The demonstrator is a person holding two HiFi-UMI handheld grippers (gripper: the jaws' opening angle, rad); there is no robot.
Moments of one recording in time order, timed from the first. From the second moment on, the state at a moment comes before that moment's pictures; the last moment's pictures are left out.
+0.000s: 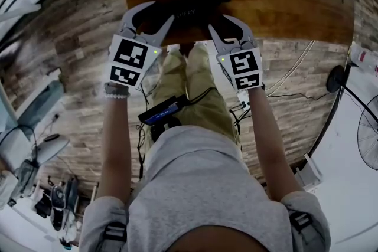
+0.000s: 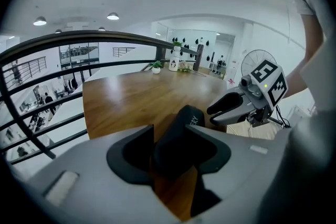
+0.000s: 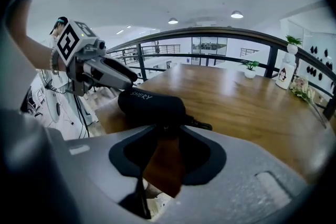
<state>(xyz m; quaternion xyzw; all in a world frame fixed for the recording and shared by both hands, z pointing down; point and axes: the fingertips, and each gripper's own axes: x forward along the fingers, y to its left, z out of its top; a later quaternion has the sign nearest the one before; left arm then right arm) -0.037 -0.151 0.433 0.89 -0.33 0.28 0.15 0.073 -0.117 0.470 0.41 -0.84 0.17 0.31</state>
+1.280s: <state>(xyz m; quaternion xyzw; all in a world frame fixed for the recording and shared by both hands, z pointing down) -0.038 -0.151 0.445 0.88 -0.32 0.27 0.22 0.059 -0.125 0.496 0.39 -0.83 0.15 0.36</state>
